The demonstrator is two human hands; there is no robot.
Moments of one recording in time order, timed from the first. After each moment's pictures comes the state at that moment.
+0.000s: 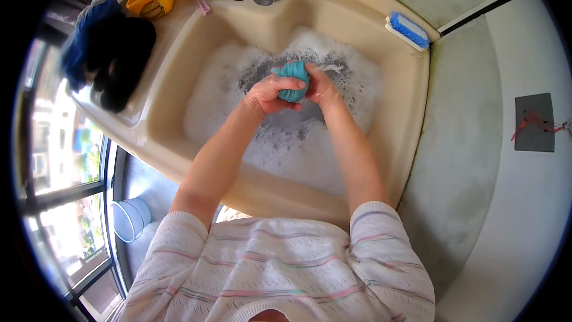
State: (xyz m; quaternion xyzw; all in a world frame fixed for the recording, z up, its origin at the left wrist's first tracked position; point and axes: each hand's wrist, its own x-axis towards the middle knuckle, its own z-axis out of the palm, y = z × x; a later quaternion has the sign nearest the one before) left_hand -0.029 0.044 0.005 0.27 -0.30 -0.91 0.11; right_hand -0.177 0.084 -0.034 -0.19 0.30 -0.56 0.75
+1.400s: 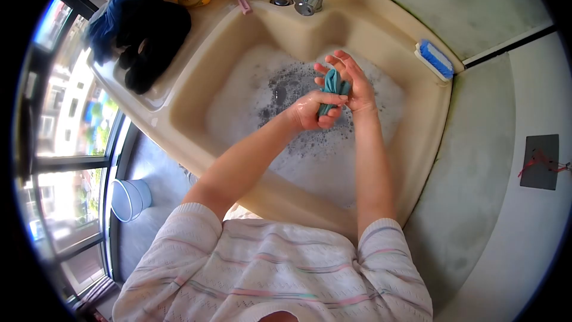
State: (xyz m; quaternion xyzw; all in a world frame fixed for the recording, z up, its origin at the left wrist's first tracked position) left_hand -0.045 0.066 0.008 0.21 -0.22 -0.95 0.09; right_hand -0.155 0.079 0.044 -0.16 0.32 -0.67 0.65
